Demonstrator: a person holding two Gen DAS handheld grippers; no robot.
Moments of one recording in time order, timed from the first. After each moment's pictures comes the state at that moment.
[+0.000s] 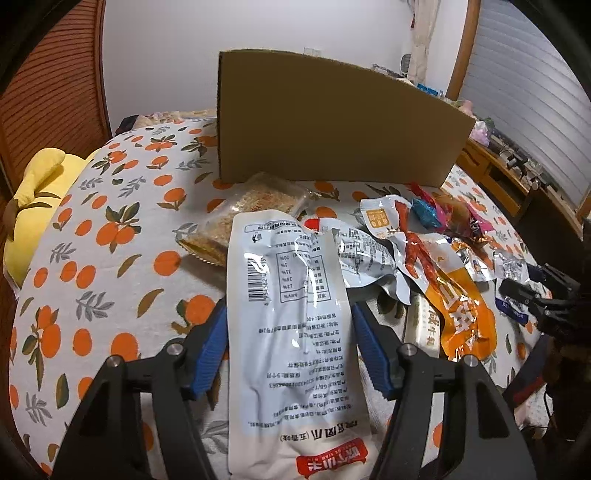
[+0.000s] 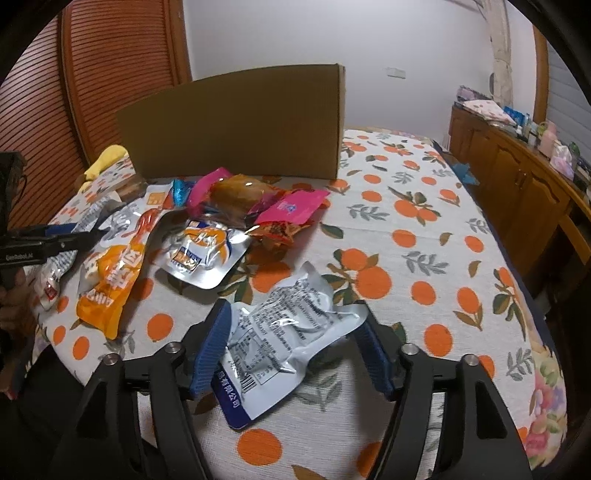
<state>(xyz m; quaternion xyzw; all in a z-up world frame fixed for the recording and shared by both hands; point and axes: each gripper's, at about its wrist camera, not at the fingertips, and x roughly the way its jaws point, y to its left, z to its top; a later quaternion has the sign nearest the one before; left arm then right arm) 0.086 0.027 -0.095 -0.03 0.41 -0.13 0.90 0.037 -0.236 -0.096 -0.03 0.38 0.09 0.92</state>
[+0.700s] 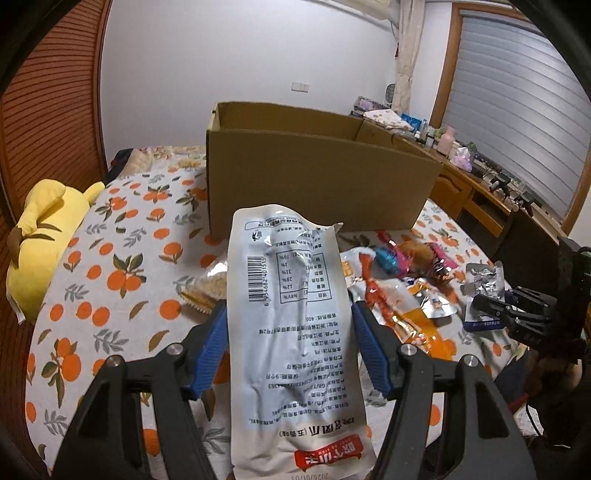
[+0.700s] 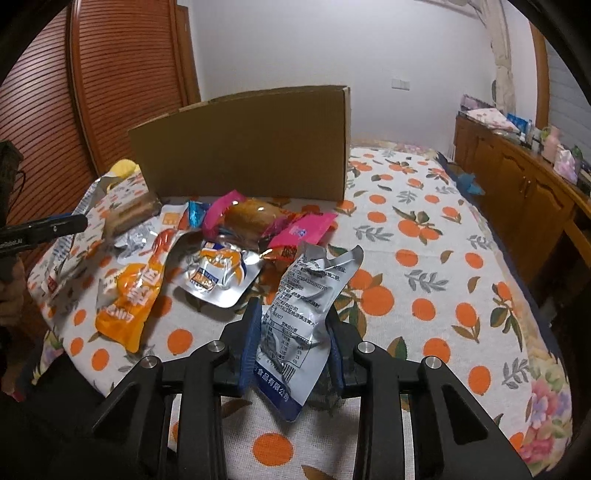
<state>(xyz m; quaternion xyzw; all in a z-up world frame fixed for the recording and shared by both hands) 0.071 0.022 -0.051 -0.04 0.35 -0.15 0.92 0.033 -0.237 -0.081 -0.01 0.35 0.11 0.93</state>
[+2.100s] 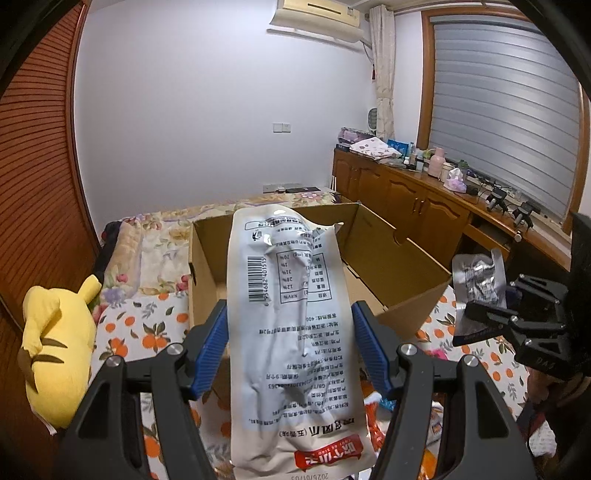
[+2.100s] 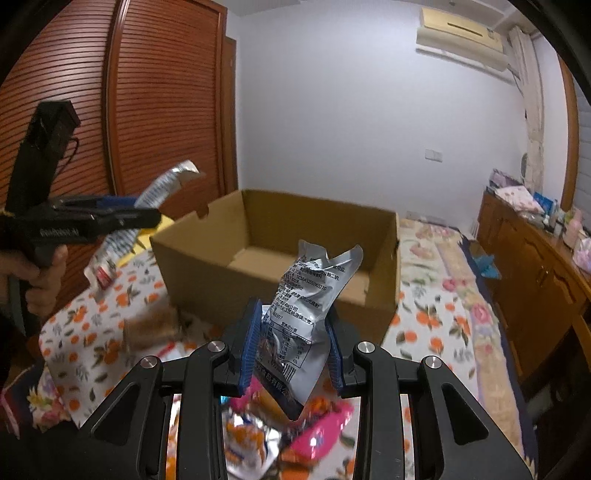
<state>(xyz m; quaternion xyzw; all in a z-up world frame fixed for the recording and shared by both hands) 0.181 0.003 0.053 0.02 0.28 -0.17 0.95 0.118 -0.193 0.031 -0.07 0.25 0.17 0.95</state>
